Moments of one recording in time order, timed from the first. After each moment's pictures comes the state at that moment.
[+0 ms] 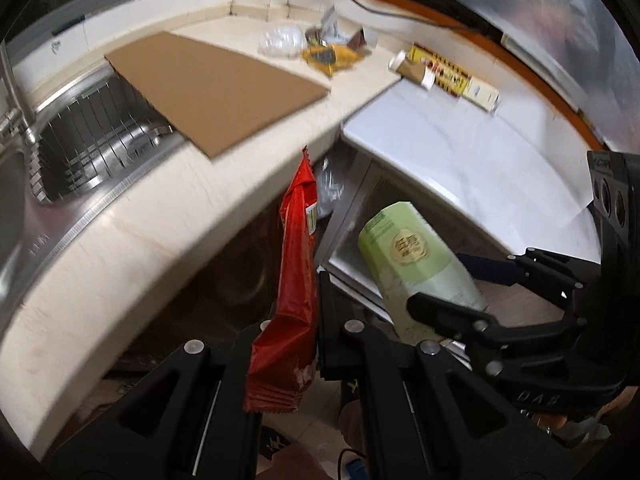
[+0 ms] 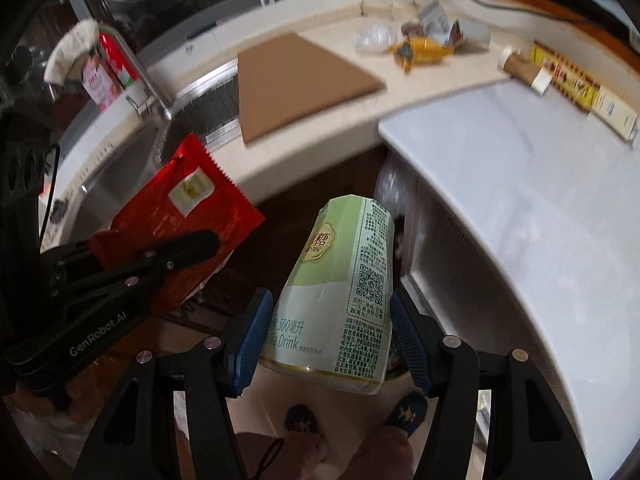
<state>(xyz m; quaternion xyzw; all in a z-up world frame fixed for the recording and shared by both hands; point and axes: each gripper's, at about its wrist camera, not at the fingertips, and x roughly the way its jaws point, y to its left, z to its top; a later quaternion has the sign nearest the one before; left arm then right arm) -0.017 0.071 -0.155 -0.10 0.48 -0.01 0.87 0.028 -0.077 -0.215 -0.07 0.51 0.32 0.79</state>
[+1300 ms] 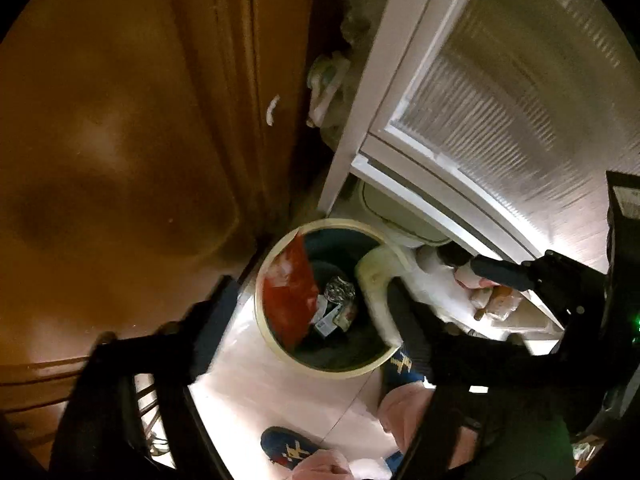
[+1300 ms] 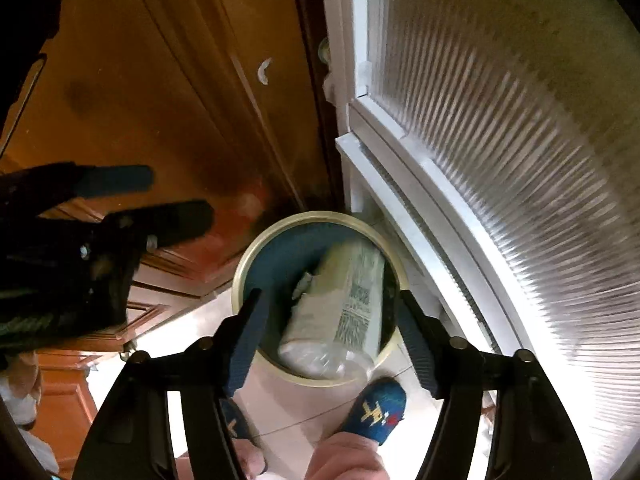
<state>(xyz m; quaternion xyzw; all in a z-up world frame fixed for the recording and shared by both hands) 0.068 0.040 -0.498 -0.06 0.58 -0.03 0.81 0.087 -0.083 -0.578 -0.12 0.56 0.24 0.78</state>
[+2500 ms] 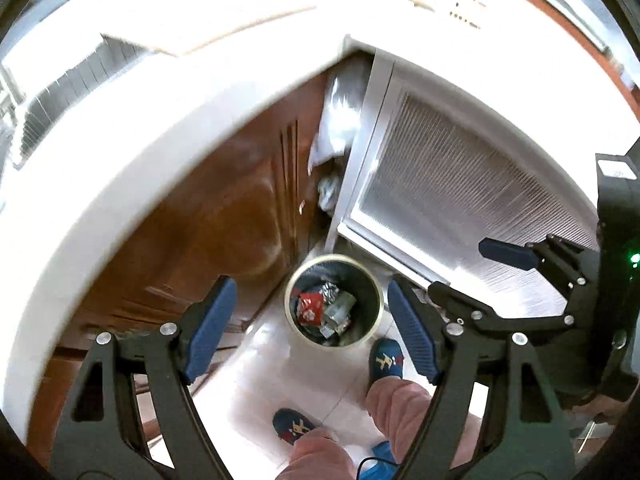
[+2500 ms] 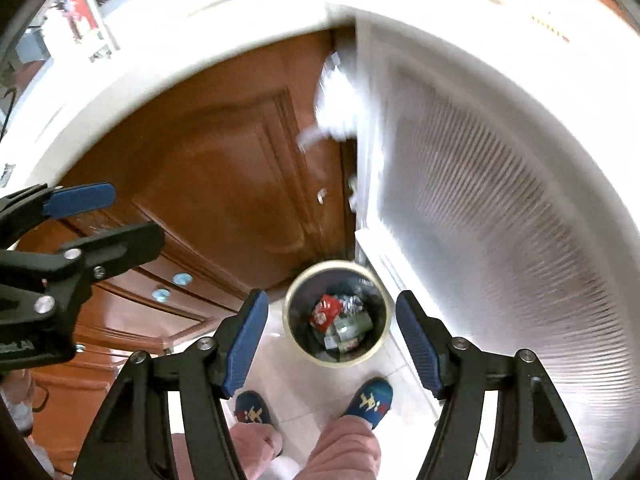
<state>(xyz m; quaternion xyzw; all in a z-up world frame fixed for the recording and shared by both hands) -0.015 0.054 -0.230 -0.05 0.52 0.01 0.86 0.020 -0.101 -0.284 -0.12 0.50 0.27 0.81</state>
